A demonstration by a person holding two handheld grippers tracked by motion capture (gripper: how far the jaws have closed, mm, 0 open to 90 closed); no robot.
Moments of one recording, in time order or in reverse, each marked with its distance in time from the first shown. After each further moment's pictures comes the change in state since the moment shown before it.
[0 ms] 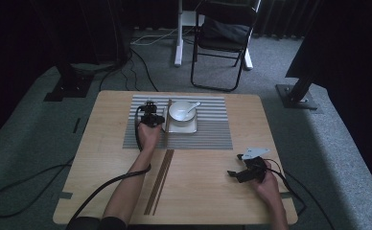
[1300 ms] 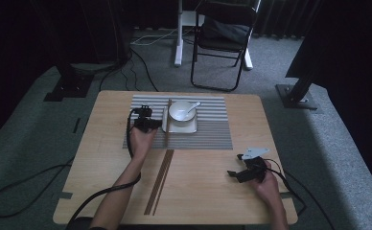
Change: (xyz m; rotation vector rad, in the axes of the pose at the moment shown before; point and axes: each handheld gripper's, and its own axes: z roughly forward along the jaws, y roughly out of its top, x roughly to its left) left arm 0.000 -0.020 -0.055 -0.067 -0.004 0.103; right arm 0.000 0.000 0.000 0.000 0.000 0.000
